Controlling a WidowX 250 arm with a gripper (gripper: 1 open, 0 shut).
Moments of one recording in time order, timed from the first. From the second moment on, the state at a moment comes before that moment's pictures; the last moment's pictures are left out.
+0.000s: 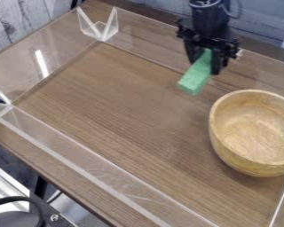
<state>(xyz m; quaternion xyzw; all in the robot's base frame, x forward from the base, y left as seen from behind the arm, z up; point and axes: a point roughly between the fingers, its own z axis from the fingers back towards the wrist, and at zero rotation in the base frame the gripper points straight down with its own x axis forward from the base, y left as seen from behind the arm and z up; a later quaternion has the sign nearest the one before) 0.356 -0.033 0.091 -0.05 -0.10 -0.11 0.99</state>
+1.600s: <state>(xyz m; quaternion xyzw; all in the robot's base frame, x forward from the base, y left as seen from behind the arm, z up) 0.312 -0.122 0.064 -0.08 -0.07 -0.20 0.98</state>
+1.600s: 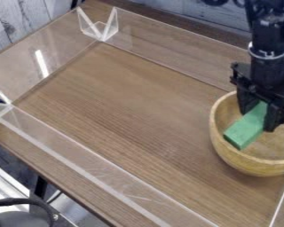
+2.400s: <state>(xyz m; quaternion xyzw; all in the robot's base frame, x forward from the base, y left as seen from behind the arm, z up) 0.312 -0.126 0.041 -0.08 -0.05 -0.20 0.98</state>
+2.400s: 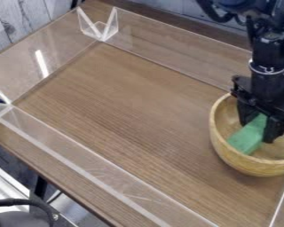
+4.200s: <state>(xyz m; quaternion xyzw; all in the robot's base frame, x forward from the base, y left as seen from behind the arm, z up) 0.305 -0.120 0.050 -0.08 -0.05 -0.19 0.98</state>
